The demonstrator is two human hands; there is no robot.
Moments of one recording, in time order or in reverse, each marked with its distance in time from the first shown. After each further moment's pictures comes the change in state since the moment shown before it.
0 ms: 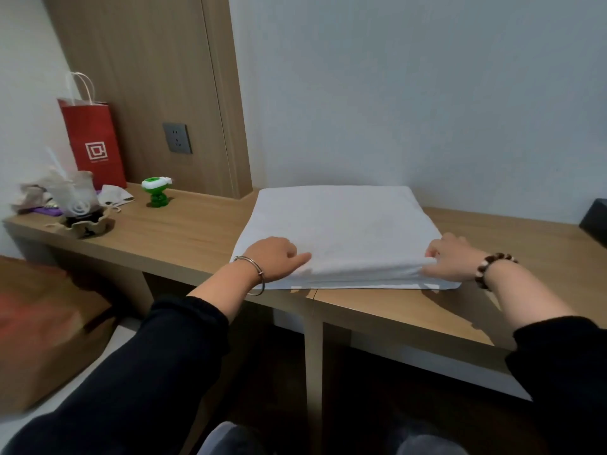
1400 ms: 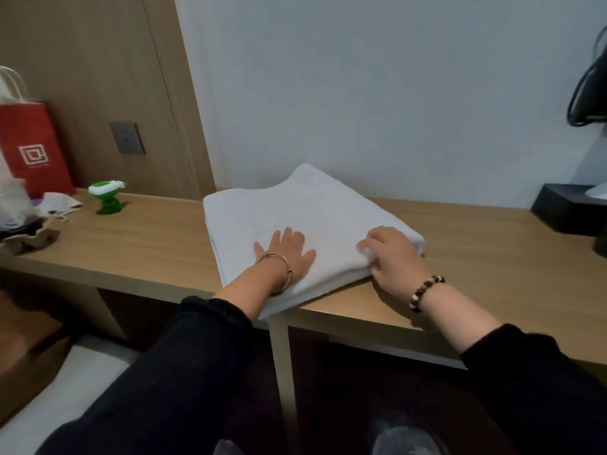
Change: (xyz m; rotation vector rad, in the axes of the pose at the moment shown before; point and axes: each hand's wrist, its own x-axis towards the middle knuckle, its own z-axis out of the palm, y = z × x) left_hand 0.052 0.074 0.045 0.056 -0.130 -0.168; right_hand -0.022 -0.031 0.033 0.185 0.503 -0.314
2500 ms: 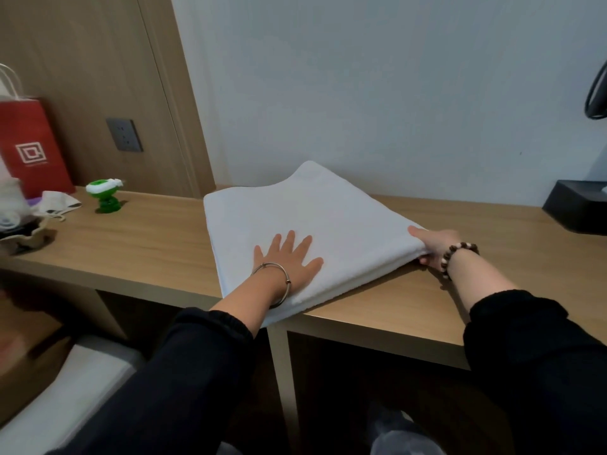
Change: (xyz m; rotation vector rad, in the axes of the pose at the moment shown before) left_hand -0.005 -0.005 0.011 0.094 -0.046 0.043; right_hand 0.044 0.098 0.005 0.965 0.058 1.195
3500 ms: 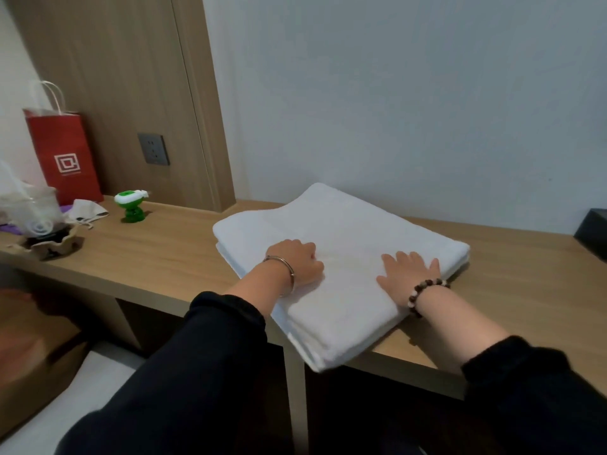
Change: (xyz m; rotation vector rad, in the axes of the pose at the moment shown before) left_hand 0.015 -0.013 -0.046 0.009 0.113 -0.013; right_hand -0.073 -0.001 0.068 -1.474 -0.044 -0.606
